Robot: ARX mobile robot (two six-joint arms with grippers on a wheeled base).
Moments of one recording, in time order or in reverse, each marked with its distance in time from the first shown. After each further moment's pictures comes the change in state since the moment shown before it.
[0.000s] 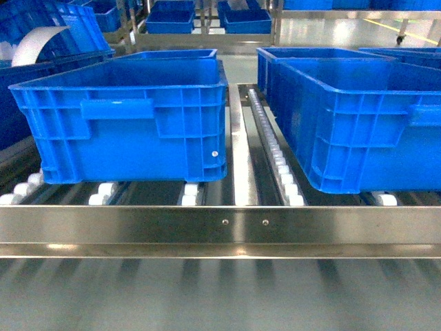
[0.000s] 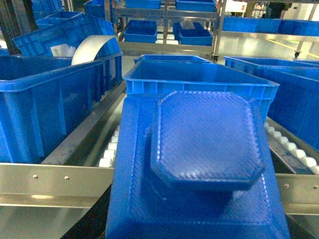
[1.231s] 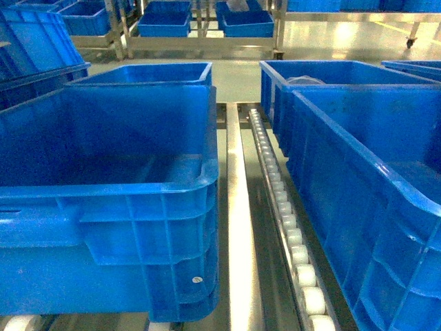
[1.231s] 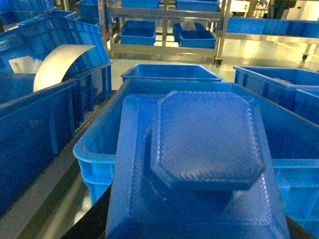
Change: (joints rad) left arm 0.000 0.000 0.000 -0.001 0.001 0.000; right arm 0.000 0.000 0.000 -0.001 0.000 0.000
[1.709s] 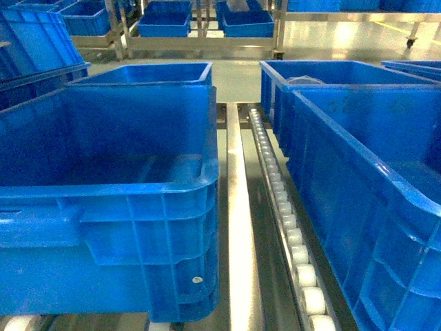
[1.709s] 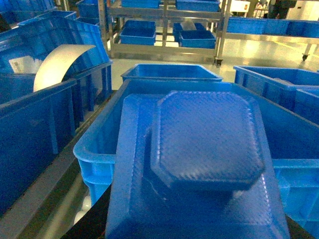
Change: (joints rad) left arm 0.000 0.000 0.000 0.000 0.000 0.000; right arm 0.000 0.000 0.000 0.000 0.000 0.000
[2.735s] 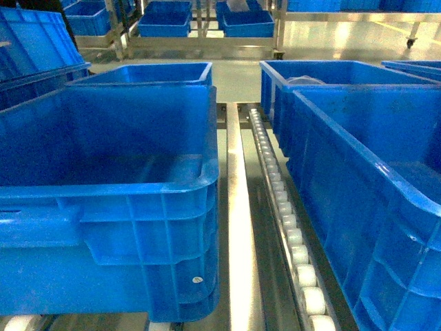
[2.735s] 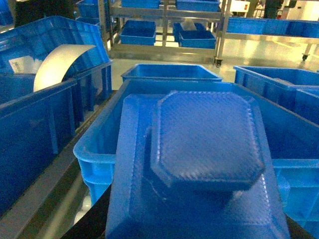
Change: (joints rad) left arm 0.000 0.000 0.000 0.000 0.000 0.000; right arm 0.000 0.000 0.000 0.000 0.000 0.000
